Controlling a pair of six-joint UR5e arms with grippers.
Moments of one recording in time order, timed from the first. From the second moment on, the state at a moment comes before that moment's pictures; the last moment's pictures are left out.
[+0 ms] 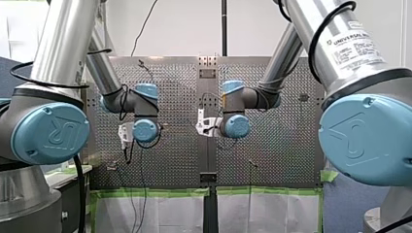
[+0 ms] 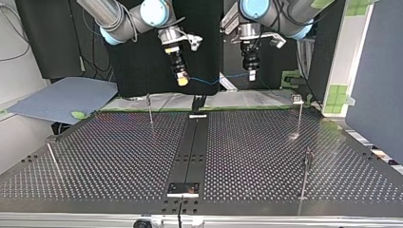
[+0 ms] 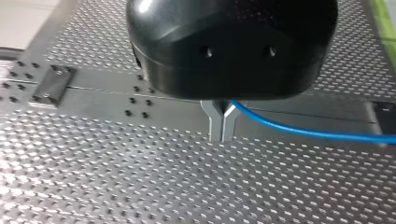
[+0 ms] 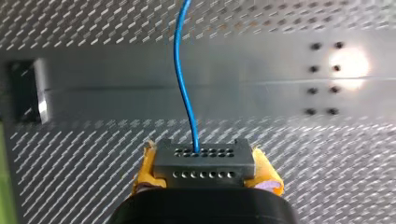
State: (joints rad) left arm -0.43 -1.81 -2.31 -2.18 -2.10 -1.70; right arm 2.34 -1.10 1.90 -0.73 1.69 1.66
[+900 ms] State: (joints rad) left arm -0.40 -1.55 -2.12 -2.43 -2.21 -1.80; right arm 2.32 -1.26 1.69 -0.58 1.60 1.70
